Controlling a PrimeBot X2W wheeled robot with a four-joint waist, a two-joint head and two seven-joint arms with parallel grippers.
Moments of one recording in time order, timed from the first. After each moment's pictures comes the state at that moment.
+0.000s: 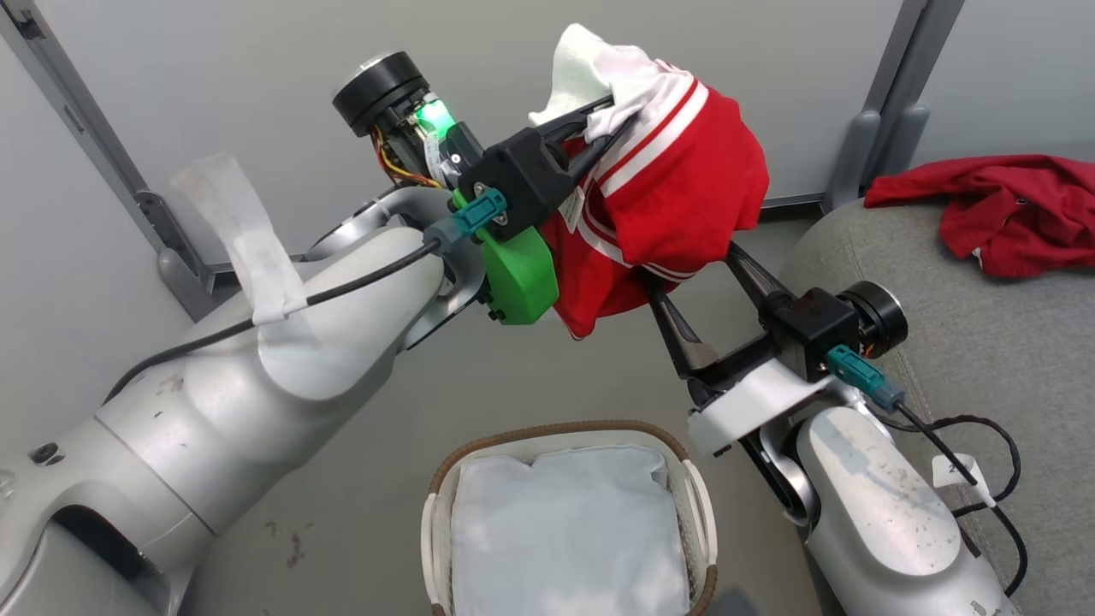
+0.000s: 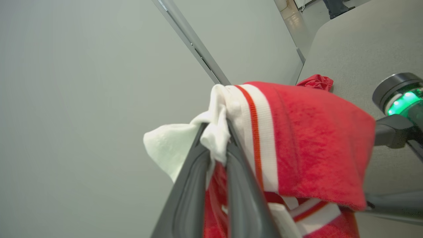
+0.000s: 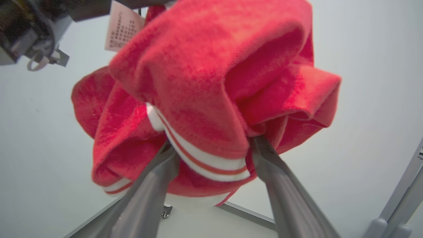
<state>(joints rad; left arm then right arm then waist) -1.16 0.27 -1.19 0.50 -0.53 -0.13 -0.24 -0.45 -0.05 0.34 0.27 0.13 0.13 -0.26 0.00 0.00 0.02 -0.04</state>
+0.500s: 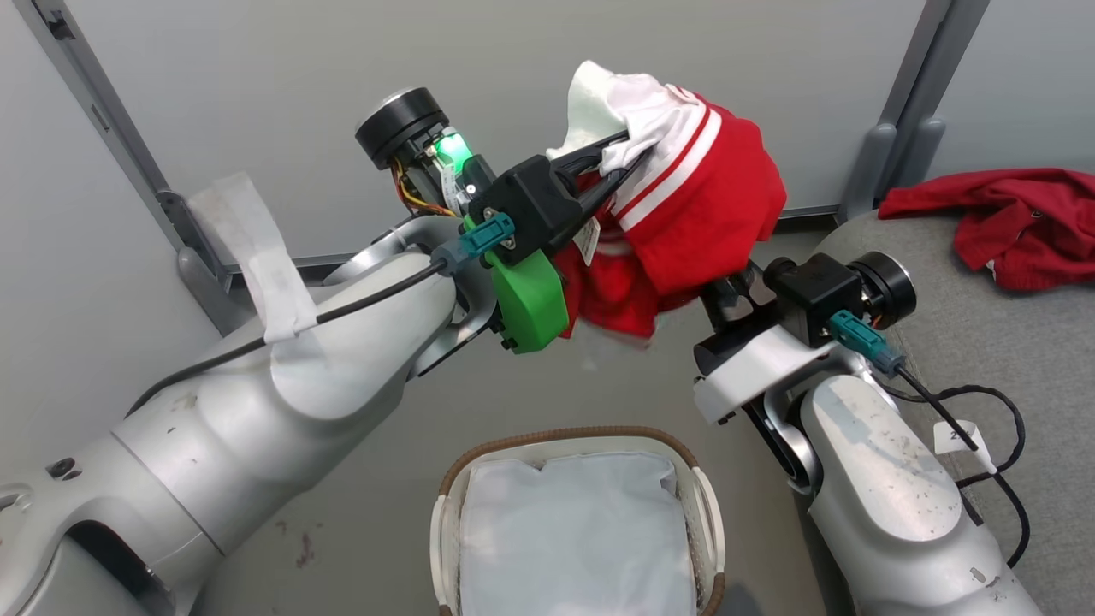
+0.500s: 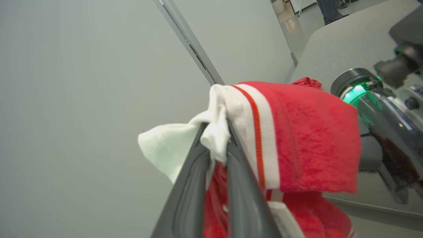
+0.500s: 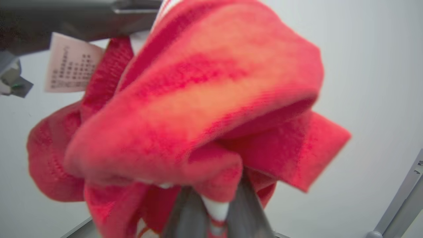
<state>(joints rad) -1.13 0.27 -1.23 0.47 -0.59 -0.13 -0.25 -0.52 -0.05 0.32 0.35 0.12 0.13 -0.26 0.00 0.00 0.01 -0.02</state>
